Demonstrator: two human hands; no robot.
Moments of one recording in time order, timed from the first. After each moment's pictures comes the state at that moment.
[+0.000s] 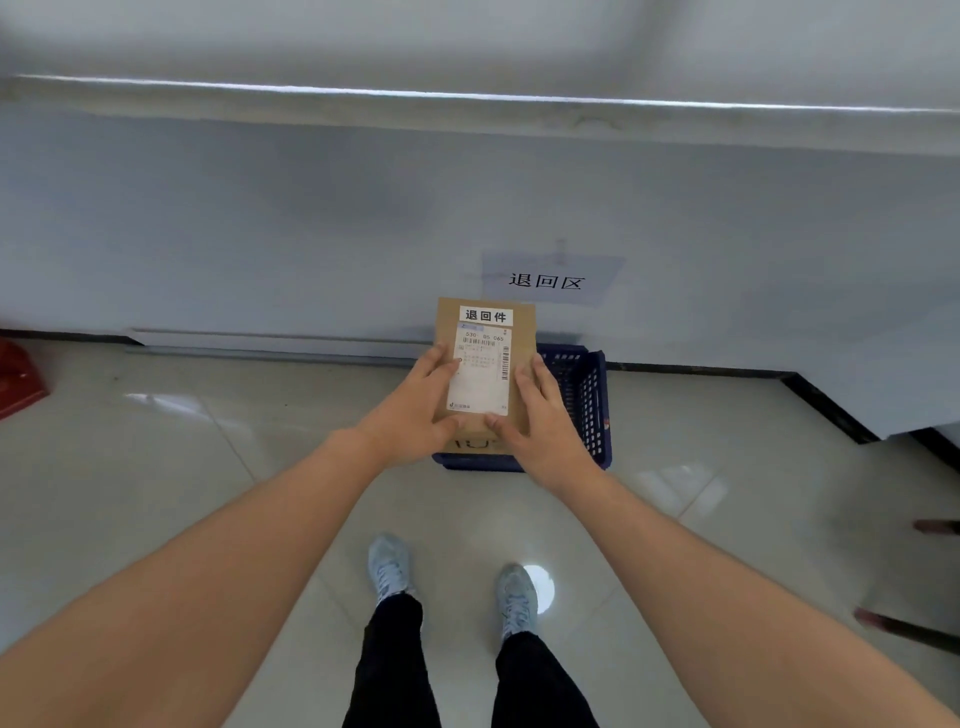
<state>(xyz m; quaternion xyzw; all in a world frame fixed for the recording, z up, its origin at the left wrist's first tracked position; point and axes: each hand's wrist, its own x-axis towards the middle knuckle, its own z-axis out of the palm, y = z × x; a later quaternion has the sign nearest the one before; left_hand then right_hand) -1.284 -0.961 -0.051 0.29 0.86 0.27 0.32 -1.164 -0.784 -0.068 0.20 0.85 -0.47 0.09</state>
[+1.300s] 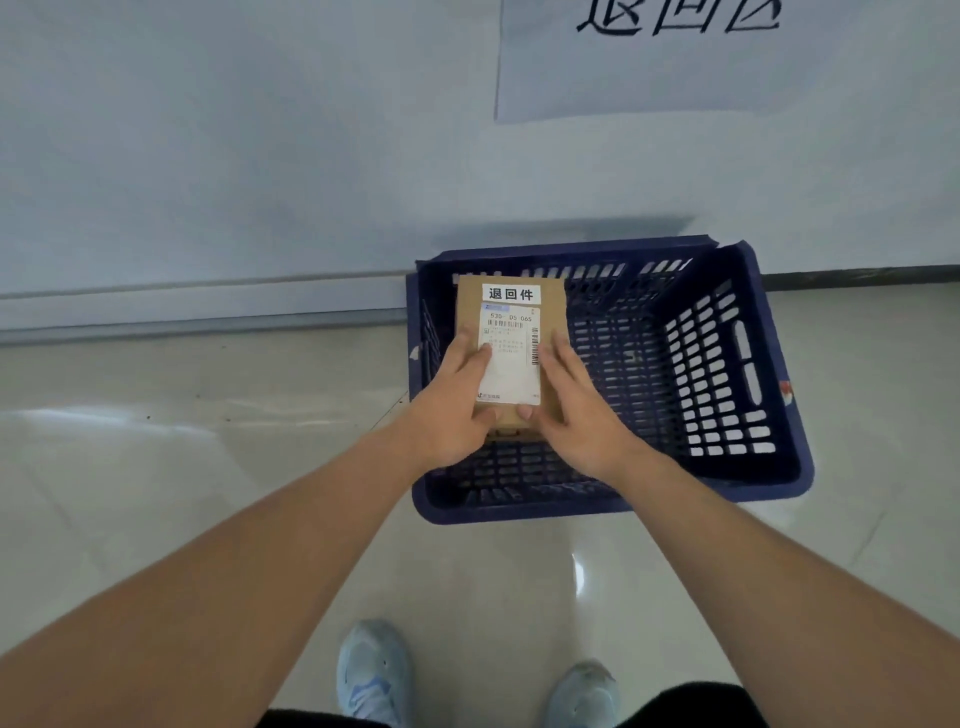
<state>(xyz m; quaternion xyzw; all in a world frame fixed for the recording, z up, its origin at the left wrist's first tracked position) -1.392 -0.907 -0.592 0.33 0.84 0.23 0.35 -1.272 -0.740 -0.606 0.19 0.84 -0.48 0.14</state>
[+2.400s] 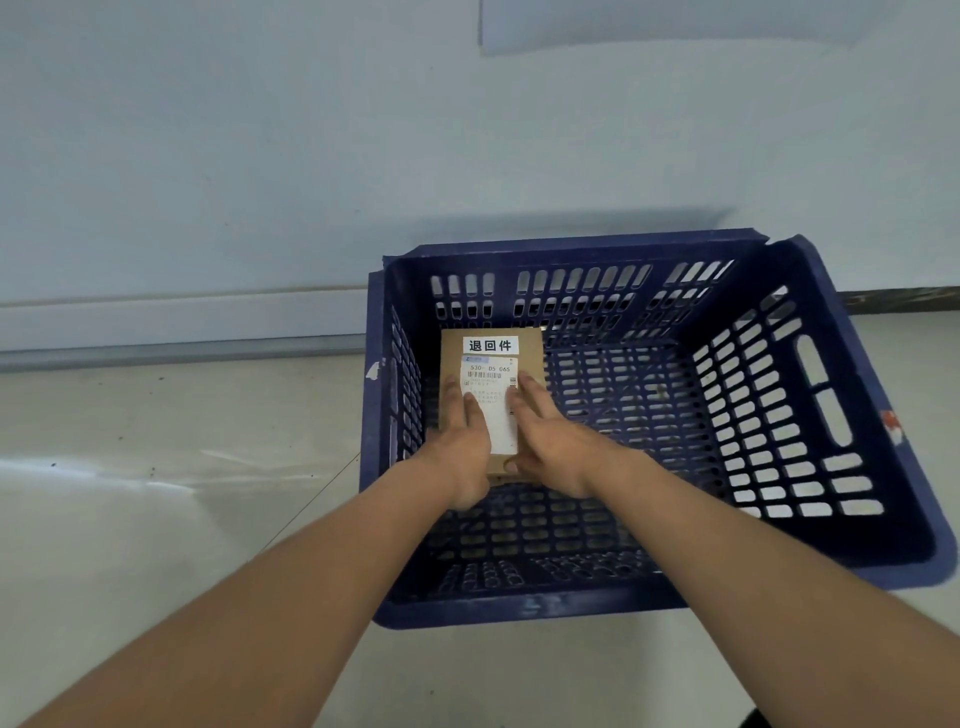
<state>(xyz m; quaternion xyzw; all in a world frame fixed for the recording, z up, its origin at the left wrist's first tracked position) -1.392 -0.862 -0.727 0.27 0.87 0.03 0.42 -1.320 -0.708 -0.746 0.09 0.91 -0.28 0.30</state>
